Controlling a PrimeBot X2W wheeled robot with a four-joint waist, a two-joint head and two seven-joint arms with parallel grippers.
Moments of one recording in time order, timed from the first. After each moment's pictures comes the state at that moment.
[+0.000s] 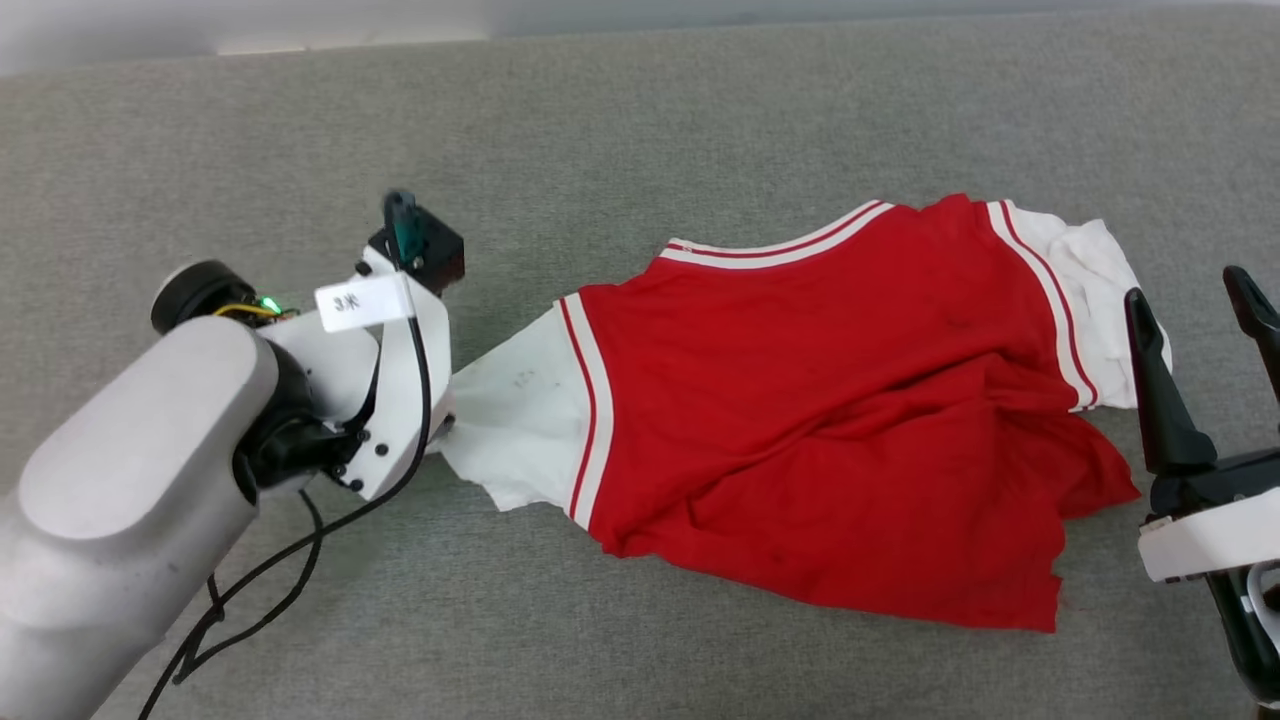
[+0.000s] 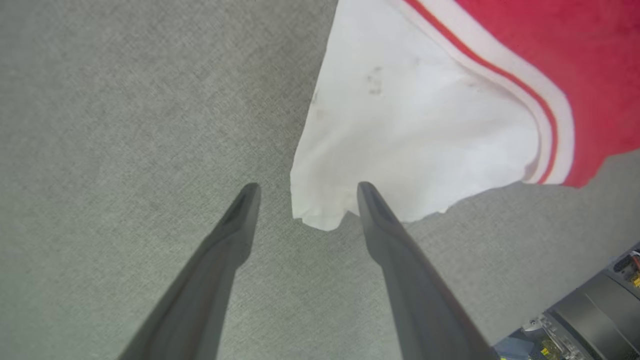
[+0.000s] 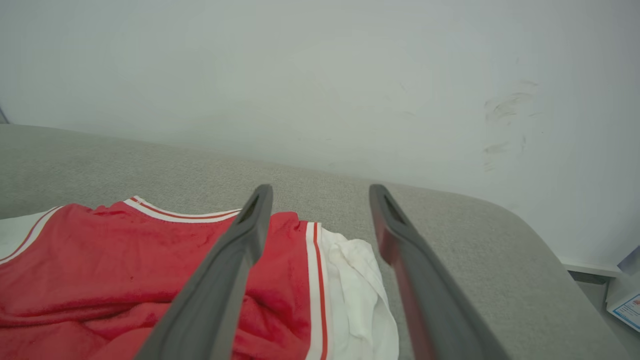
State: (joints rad) left arm -0.89 0.65 -0.83 0.19 -0.83 -0.13 0.98; right arm -0.15 -0.30 -0.05 -0.12 0.21 0.13 -0.08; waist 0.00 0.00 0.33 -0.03
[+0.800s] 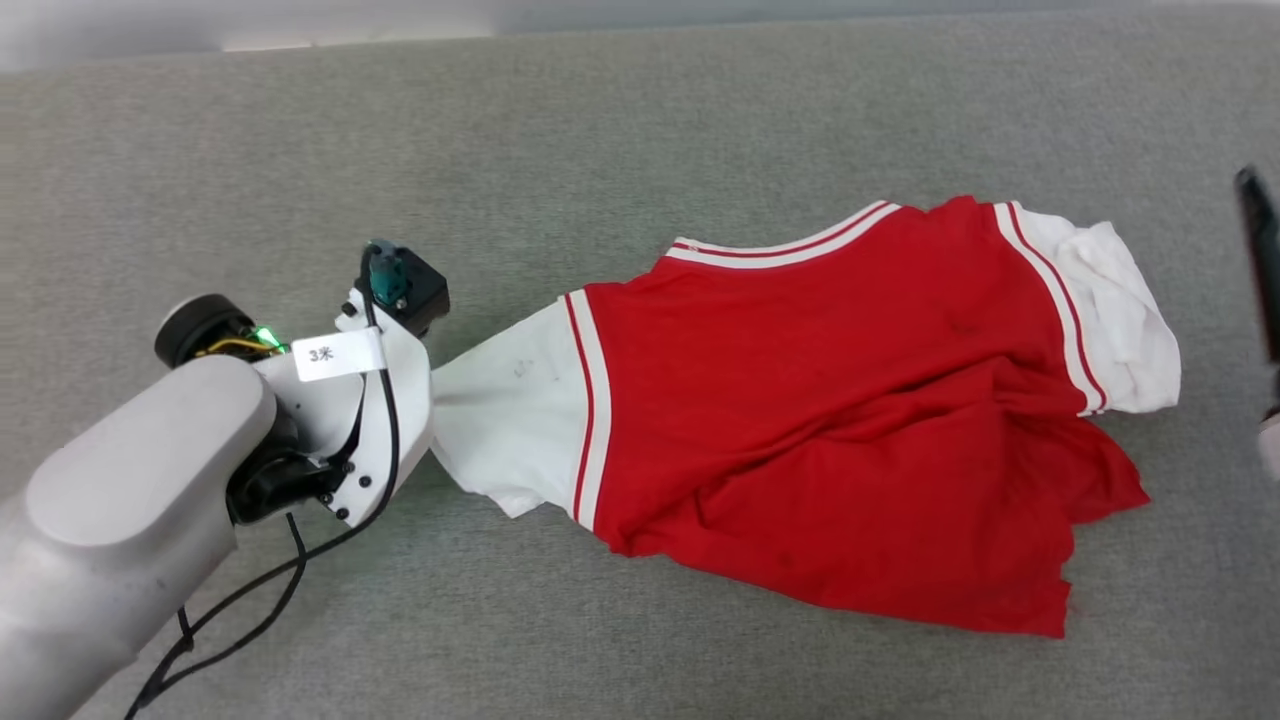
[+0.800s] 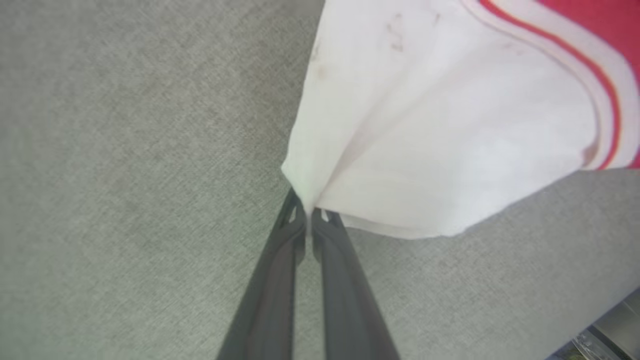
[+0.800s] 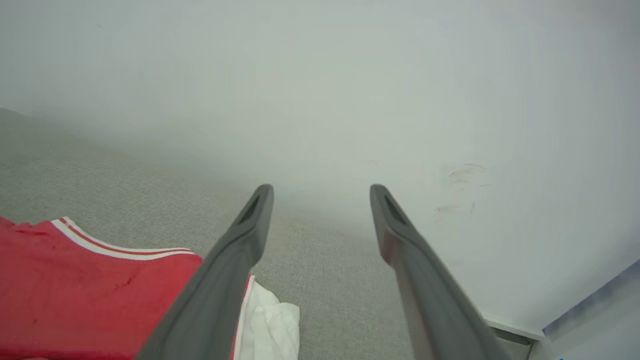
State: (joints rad) left arm -0.93 0.71 -1.06 0.29 -0.90 -0.13 0.73; right arm -0.29 -0.45 -0.06 -0.13 0.20 0.13 -0.01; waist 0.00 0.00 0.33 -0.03
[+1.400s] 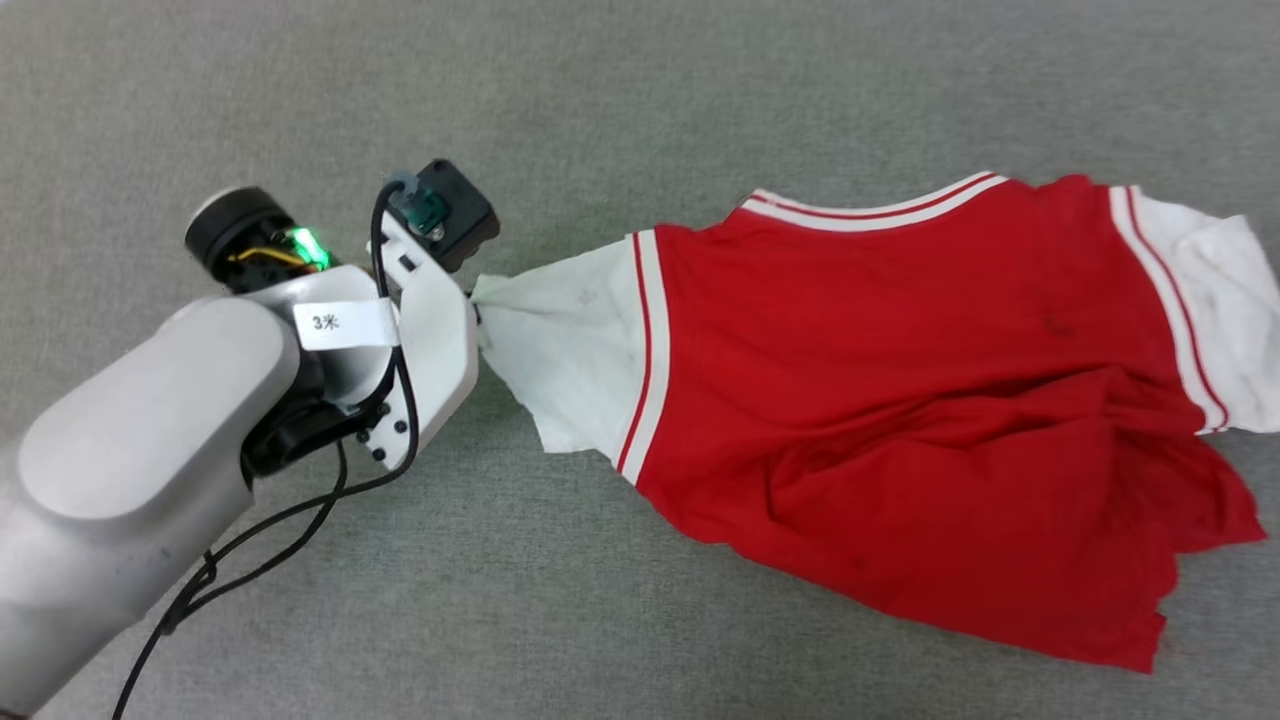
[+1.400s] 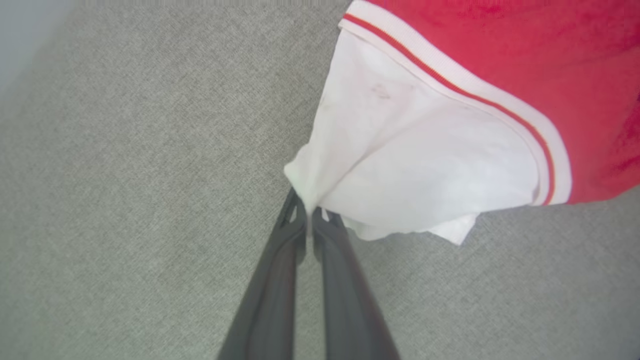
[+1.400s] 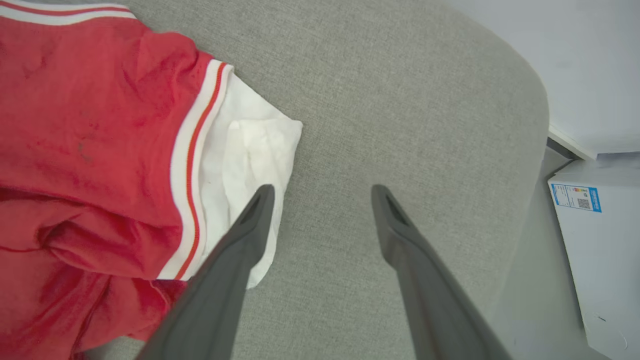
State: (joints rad) left arm -1.02 0.72 -1.04 0.16 -0.84 -0.13 0.59; right arm -0.67 -0.93 0.28 0.09 0.71 0.13 0.90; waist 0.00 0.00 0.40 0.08
